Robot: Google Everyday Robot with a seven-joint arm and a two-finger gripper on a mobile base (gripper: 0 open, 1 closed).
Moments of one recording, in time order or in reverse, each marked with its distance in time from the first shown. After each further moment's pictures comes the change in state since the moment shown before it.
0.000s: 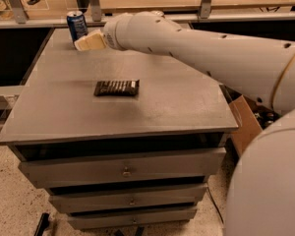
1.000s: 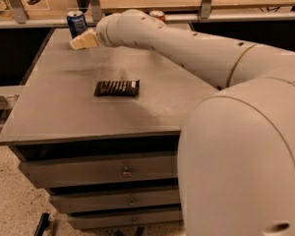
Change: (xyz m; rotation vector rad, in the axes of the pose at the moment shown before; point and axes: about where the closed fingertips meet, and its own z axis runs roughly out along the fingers) arm 0.006 -0.007 0.066 -0.037 0.014 -0.015
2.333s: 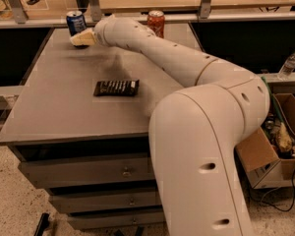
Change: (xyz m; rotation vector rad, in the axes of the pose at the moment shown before) arm 0.010 -0.036 0.078 0.027 -0.081 0.034
